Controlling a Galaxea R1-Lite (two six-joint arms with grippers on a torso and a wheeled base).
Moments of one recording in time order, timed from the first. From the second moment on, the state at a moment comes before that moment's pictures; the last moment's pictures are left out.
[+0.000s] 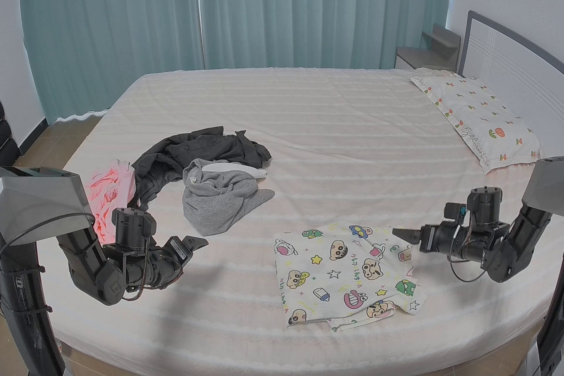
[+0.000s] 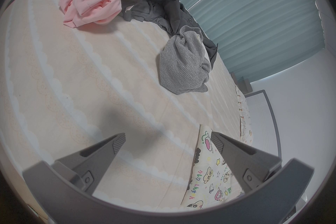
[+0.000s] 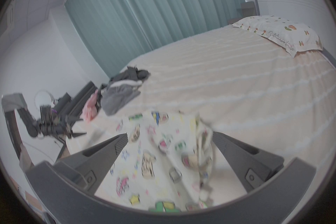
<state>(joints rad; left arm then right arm) -0.20 2.19 -0.52 -0.99 -0.17 -0.95 0.14 2.16 -0.57 -1.11 0.32 0.29</state>
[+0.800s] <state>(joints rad) -0.20 2.19 -0.52 -0.99 -0.17 -0.95 0.16 2.42 -0.79 -1.05 0.32 0.35</state>
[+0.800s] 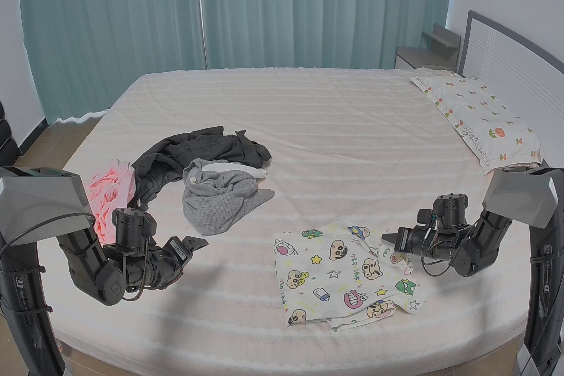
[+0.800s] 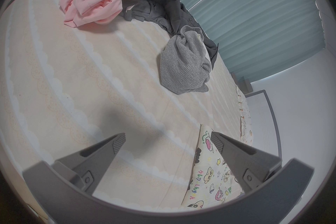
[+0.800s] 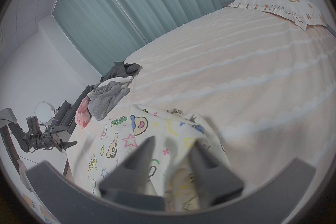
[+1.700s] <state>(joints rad) -0.20 2.19 -0.52 -0.99 -0.17 -0.95 0.06 2.51 -0.97 -1.09 0.26 0.41</state>
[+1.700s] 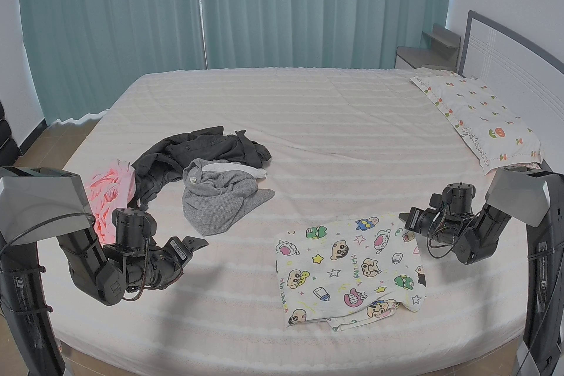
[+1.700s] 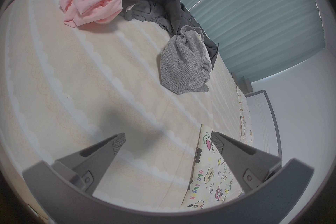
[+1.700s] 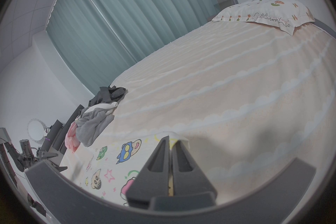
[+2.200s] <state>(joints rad) -0.20 2.19 -0.52 -0.99 -0.17 -0.95 0.04 2.53 -0.97 -1.10 0.25 0.46</state>
